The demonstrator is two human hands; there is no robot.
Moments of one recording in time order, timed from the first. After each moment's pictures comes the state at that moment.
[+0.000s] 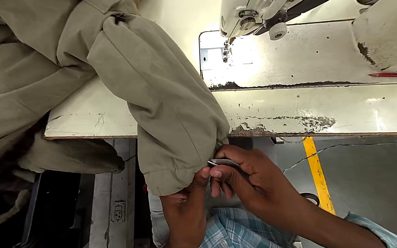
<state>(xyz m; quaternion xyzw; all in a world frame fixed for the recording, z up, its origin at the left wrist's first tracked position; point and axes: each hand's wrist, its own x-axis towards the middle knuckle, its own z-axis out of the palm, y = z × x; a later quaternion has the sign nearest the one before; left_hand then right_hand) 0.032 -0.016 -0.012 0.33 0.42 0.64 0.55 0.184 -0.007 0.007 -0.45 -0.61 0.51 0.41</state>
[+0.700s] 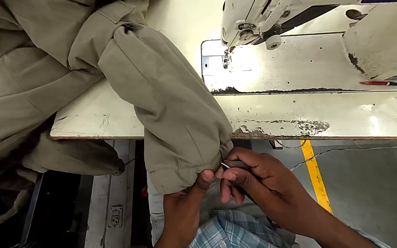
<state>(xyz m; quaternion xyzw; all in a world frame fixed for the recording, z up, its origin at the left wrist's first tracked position) 0.016 -0.013 -0.010 0.30 0.38 0.58 0.65 0.196 -0.014 0.012 -0.40 -0.60 0.54 0.44</state>
